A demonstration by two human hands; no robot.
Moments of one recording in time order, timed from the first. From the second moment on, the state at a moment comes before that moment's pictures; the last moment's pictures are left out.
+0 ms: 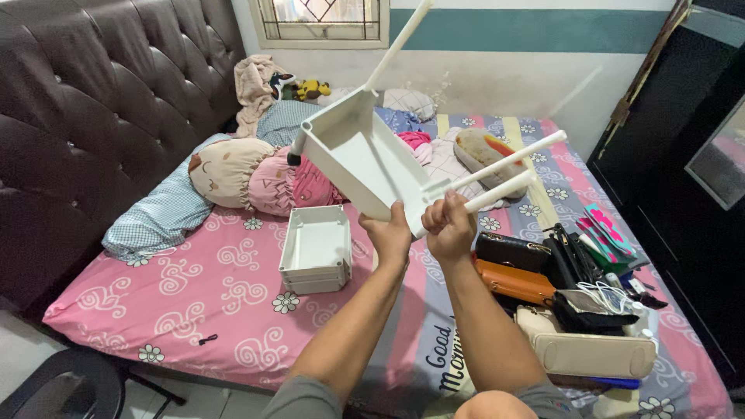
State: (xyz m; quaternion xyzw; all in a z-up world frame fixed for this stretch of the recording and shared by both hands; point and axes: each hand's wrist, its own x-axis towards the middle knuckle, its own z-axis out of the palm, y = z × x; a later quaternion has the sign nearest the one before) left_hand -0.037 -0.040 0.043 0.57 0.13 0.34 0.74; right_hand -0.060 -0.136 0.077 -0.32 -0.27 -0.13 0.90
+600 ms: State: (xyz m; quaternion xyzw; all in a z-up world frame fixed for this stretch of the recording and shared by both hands) left_hand 0.013 -0.028 0.010 0.46 0.18 0.23 0.84; right_hand -0.026 -0.084 0.012 -0.70 0.11 -0.16 0.68
